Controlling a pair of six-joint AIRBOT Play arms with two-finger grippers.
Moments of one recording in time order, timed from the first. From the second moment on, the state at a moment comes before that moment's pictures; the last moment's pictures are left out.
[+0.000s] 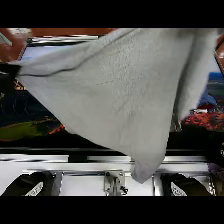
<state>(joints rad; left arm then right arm) -0.27 -0.77 1.38 1.51 -1.07 -1.49 0.16 -1.09 1.76 1.58 -0.69 -1.61</state>
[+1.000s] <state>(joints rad) -0.20 -1.38 1.33 1.43 -1.06 -1.66 0.14 -1.62 1.76 1.62 -1.00 -1.41</state>
